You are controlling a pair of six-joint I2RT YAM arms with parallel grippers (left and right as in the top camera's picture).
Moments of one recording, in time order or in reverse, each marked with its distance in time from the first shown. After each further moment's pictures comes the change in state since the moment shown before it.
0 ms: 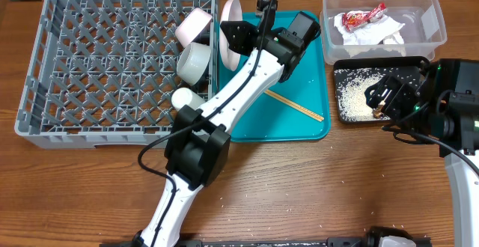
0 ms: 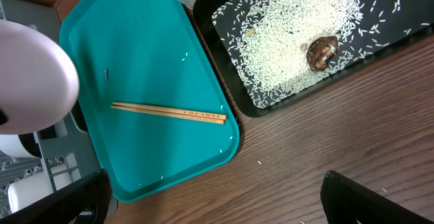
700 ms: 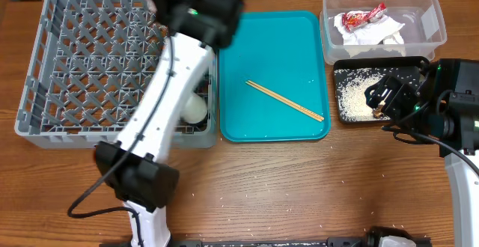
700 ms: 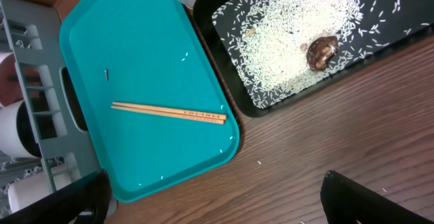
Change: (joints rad) left arm 0.212 -0.340 0.010 -0.001 0.064 0.053; right arm 0.000 0.000 0.000 0.000 0.000 0.001
